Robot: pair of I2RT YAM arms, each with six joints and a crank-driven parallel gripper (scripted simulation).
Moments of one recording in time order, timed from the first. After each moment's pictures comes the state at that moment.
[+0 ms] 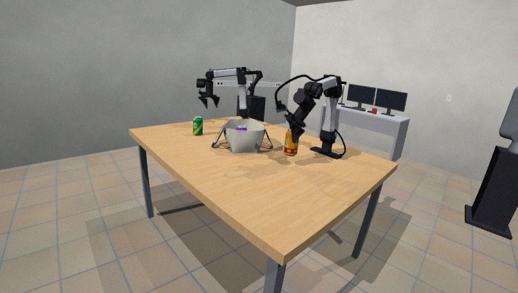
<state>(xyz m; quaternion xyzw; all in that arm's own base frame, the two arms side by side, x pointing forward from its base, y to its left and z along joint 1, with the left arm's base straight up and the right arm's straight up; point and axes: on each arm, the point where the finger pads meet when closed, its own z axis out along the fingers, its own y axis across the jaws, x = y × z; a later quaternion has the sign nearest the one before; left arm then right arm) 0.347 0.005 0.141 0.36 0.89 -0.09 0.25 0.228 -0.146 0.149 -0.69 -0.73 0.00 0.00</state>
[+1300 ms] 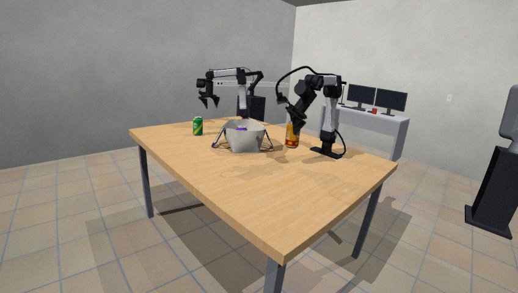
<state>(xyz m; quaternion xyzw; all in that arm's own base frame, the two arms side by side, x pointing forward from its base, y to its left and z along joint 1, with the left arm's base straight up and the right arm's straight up) 0.345 0.004 0.179 0.36 0.89 -0.10 0.24 0.228 -0.146 0.149 -0.69 -0.73 0.00 0.00</state>
